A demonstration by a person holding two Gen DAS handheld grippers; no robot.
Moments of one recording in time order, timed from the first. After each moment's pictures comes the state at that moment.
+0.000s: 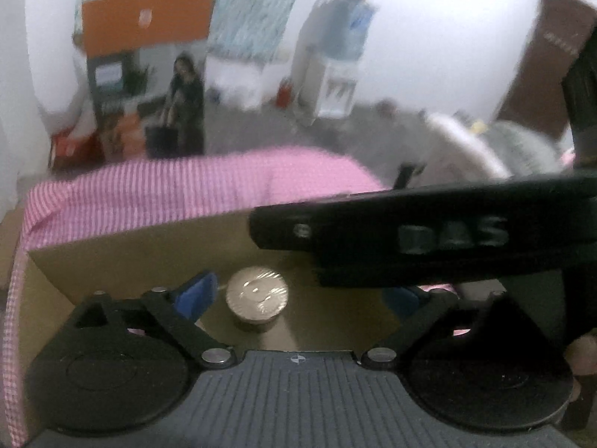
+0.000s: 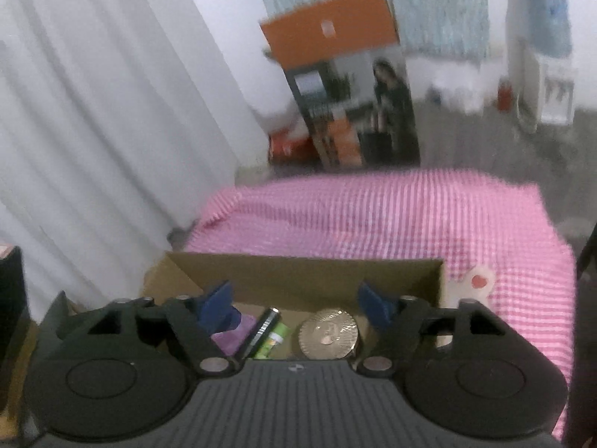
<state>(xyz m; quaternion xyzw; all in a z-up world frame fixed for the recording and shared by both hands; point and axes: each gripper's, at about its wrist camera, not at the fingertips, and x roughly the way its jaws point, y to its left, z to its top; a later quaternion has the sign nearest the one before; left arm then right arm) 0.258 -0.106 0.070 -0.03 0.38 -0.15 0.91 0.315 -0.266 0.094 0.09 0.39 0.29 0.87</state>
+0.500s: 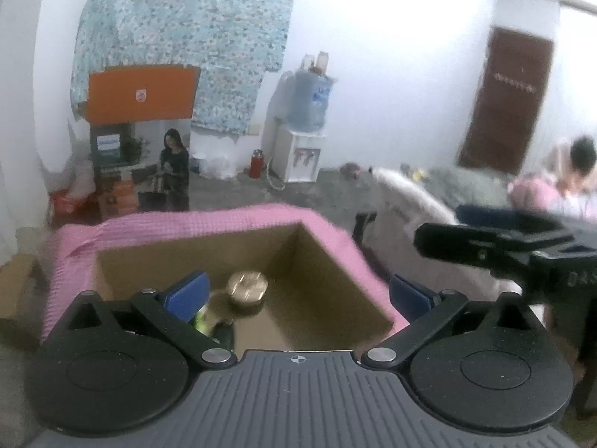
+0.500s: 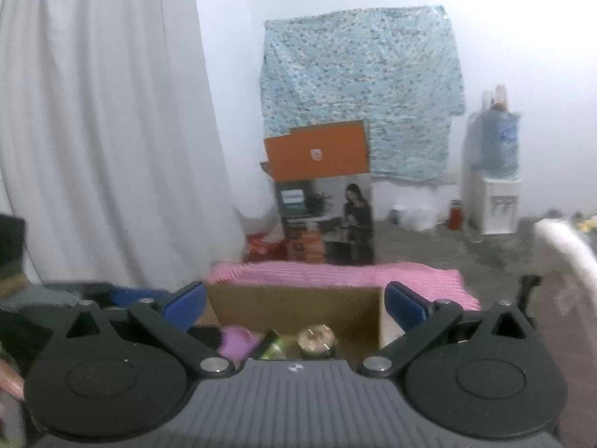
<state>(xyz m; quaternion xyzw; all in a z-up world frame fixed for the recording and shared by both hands) 0.123 -0.066 0.116 -0.02 0.28 -0.19 0.94 0.117 -0.307 0.158 0.04 0.21 0.22 0.95</state>
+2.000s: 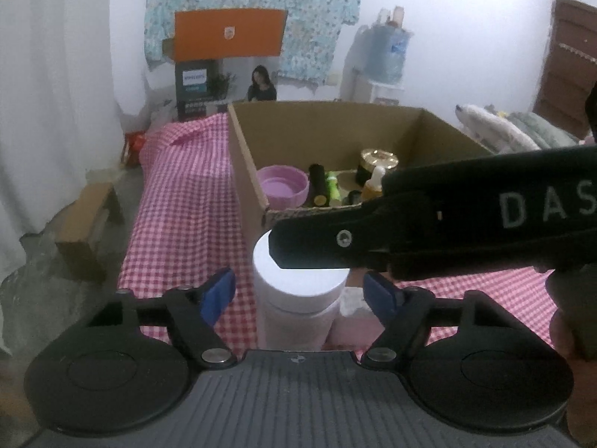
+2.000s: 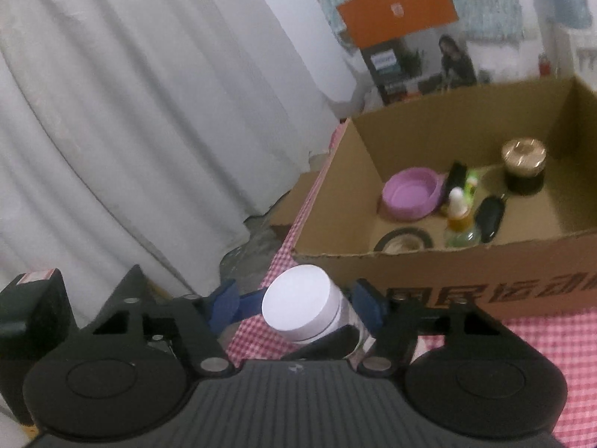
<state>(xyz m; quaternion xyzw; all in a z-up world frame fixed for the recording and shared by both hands) 0.088 0.044 0.003 -0.01 0.34 -0.08 0.94 0.109 -0.129 0.034 0.15 0.38 0.34 0.84</state>
